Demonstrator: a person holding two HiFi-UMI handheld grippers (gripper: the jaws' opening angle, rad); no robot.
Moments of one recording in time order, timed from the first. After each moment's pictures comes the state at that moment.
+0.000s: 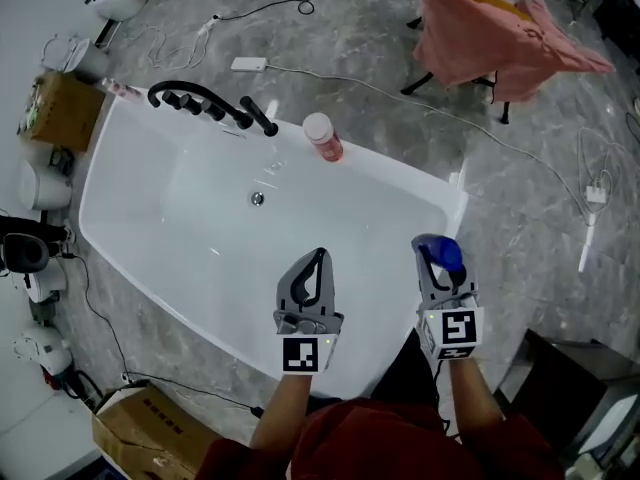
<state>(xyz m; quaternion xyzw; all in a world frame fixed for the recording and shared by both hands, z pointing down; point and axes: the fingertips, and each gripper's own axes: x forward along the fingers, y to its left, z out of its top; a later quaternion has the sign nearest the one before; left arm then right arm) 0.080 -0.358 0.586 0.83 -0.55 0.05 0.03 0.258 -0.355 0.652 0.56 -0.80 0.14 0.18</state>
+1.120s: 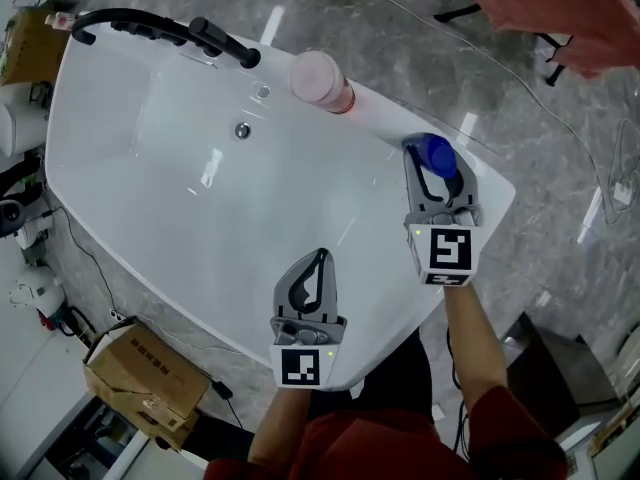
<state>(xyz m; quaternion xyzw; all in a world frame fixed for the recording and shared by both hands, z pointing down) 0.078 -0.375 0.742 0.78 -0.60 0.14 0.14 0.204 -0.528 0.808 0.51 -0.83 0.13 0.18</state>
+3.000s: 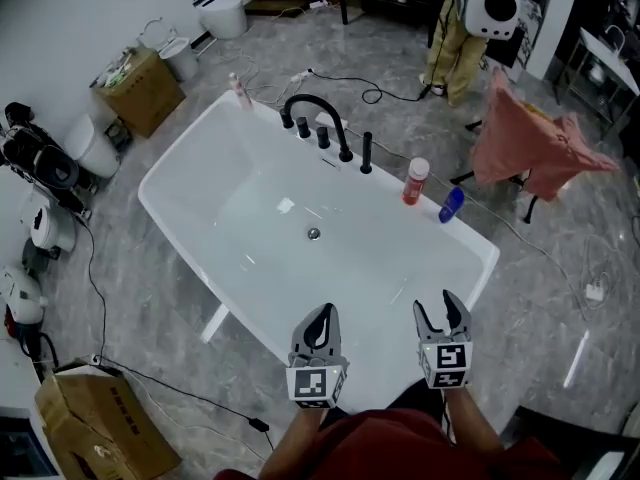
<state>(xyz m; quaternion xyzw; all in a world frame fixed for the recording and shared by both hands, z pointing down) -0.106 -0.158 0.548 0.74 -0.66 0.05 0.10 0.091 -0.214 0.597 0.49 -0.84 0.10 0.20</state>
